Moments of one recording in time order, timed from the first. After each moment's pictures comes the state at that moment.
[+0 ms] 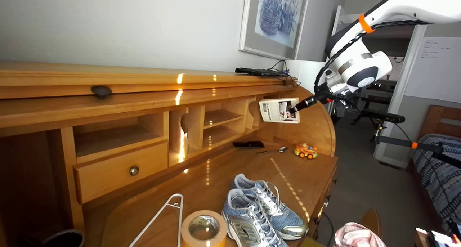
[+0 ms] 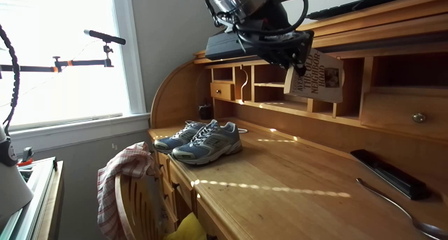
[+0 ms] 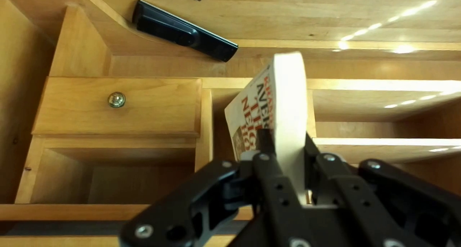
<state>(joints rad) -0.26 0.06 -0.31 -2.23 1.47 2.72 -1.82</state>
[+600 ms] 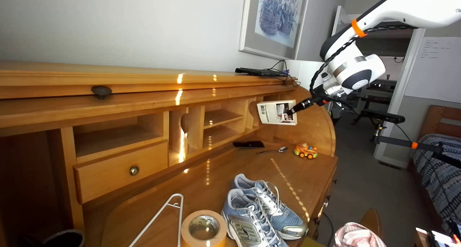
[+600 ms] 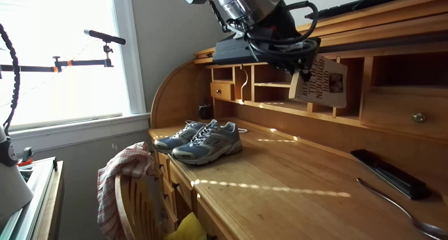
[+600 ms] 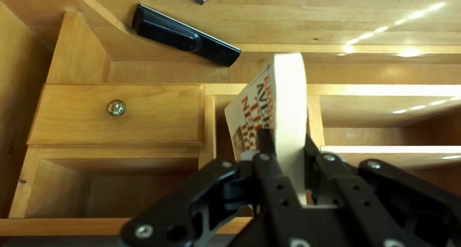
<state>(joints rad) -0.26 0.12 -0.31 -2.19 1.47 2.71 -1.81</state>
